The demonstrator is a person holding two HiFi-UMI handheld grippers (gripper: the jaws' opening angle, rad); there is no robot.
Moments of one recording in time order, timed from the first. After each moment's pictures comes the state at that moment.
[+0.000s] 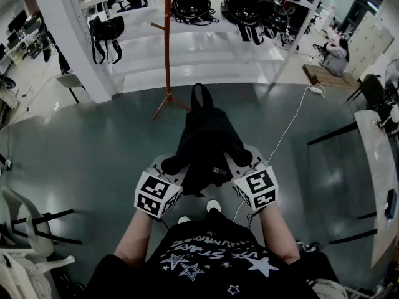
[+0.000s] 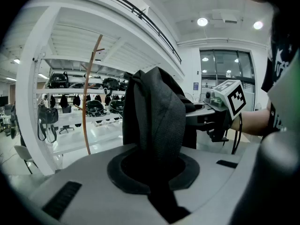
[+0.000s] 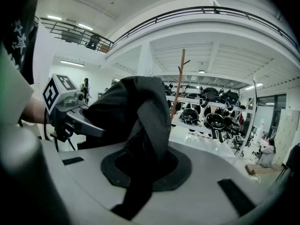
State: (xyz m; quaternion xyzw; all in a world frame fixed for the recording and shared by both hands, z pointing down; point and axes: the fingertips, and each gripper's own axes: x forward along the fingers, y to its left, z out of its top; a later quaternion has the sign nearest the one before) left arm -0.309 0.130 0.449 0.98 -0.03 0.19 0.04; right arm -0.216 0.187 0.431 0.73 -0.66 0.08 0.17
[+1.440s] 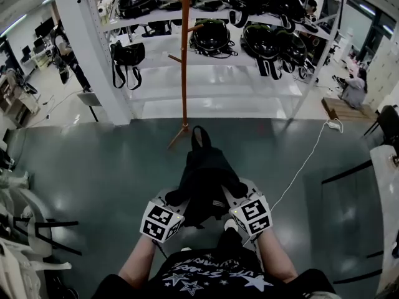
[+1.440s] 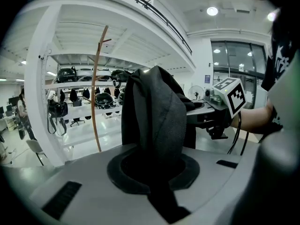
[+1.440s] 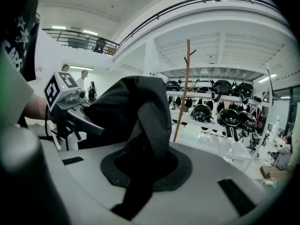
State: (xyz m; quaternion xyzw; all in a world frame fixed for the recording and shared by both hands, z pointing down) left arm -0.288 0.106 0.487 0.97 -0.09 0.24 0.05; right arm -0.187 0.149 0.477 0.67 -0.72 0.09 0.16
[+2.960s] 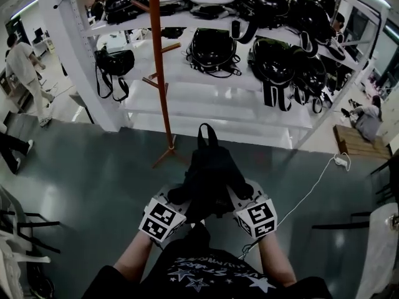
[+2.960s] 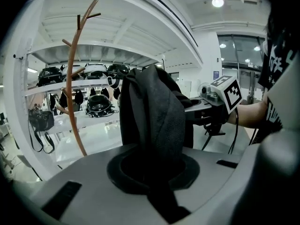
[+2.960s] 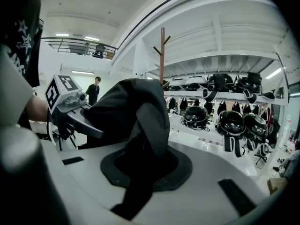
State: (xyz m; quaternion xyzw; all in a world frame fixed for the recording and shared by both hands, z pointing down) left arm 0.024 -0.049 0.496 0.96 -0.12 0.25 0.03; right arm 0.130 -0.017 0.483 0.64 -0.75 0.08 0.14
